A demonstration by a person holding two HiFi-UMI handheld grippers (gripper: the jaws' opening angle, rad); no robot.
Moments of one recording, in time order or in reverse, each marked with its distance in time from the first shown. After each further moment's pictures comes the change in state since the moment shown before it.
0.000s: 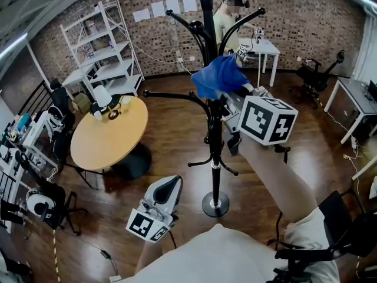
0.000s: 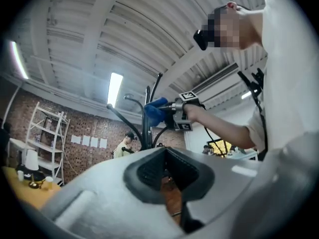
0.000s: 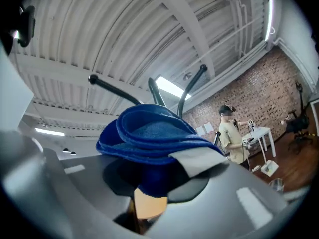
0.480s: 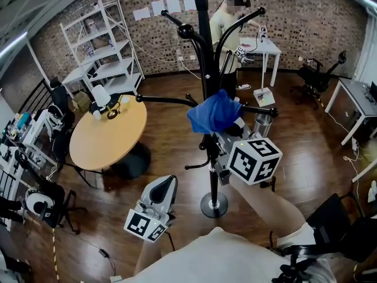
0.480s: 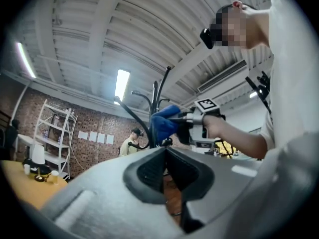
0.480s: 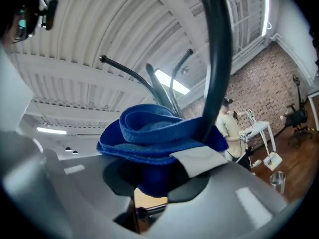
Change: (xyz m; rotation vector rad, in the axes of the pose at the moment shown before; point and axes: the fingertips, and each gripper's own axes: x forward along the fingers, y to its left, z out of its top) left arm 0.012 0.015 -0.016 -0.029 0.030 0.080; right arm -0.031 -0.006 -0.081 0.029 0.033 0.015
